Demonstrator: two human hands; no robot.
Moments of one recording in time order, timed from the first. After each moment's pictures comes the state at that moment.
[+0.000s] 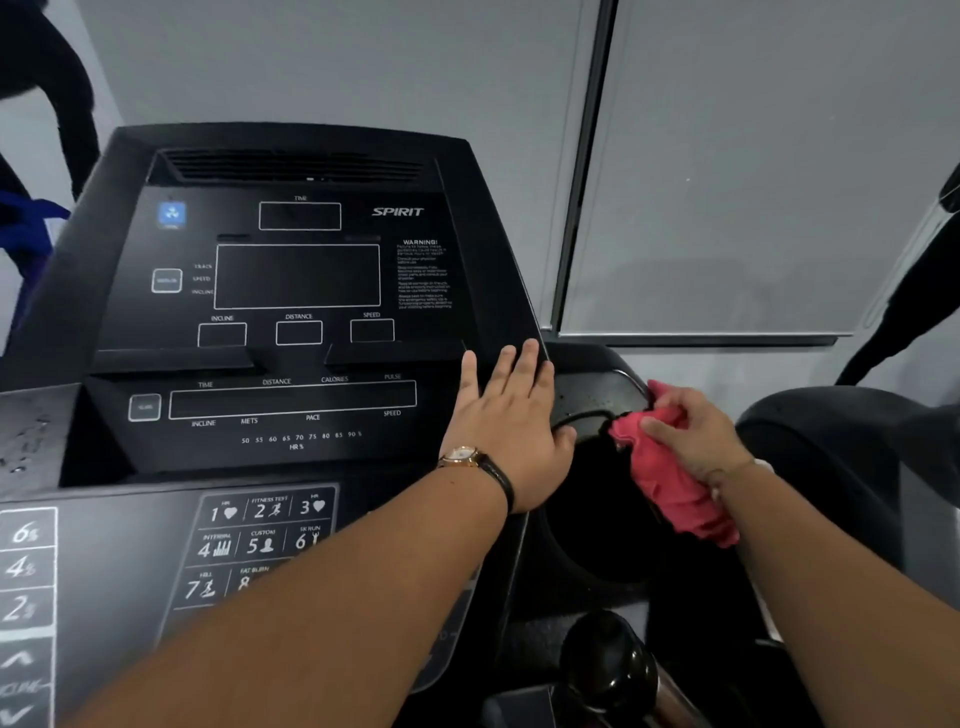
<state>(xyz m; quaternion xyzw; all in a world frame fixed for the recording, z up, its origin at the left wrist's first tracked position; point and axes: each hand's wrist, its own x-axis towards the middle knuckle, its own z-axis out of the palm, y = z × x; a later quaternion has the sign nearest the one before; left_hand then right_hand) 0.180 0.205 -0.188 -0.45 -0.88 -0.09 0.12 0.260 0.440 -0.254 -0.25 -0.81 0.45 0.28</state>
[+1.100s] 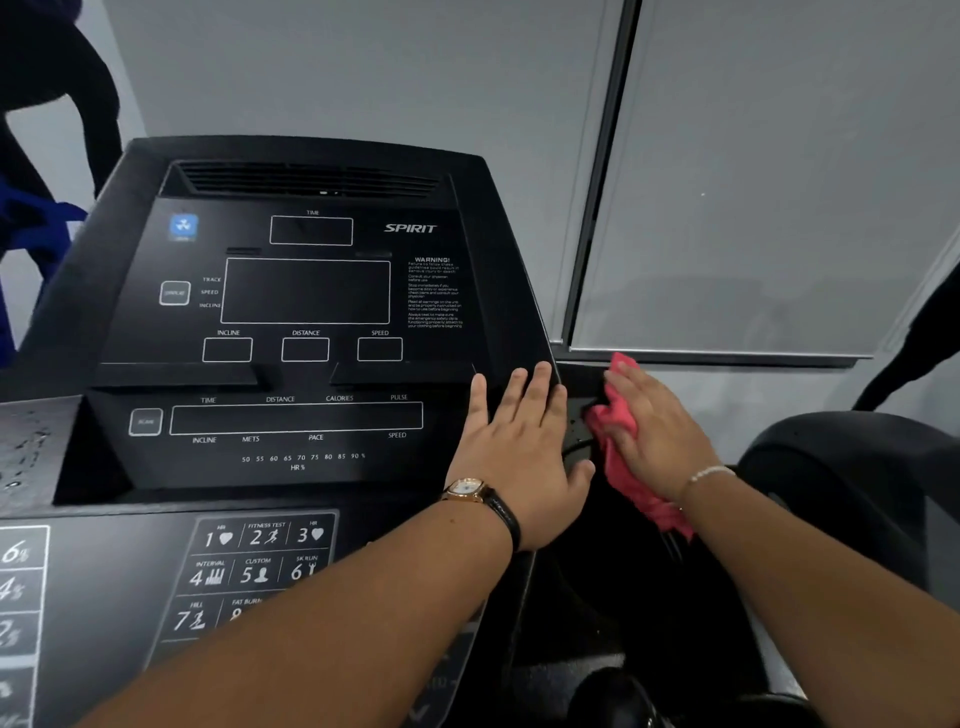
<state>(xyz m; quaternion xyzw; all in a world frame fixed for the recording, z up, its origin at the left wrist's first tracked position) 0.181 0.206 -0.189 -0.45 -0.88 -0.09 0.11 0.216 0.431 -0.246 -0.09 -0.96 0.04 0.28</state>
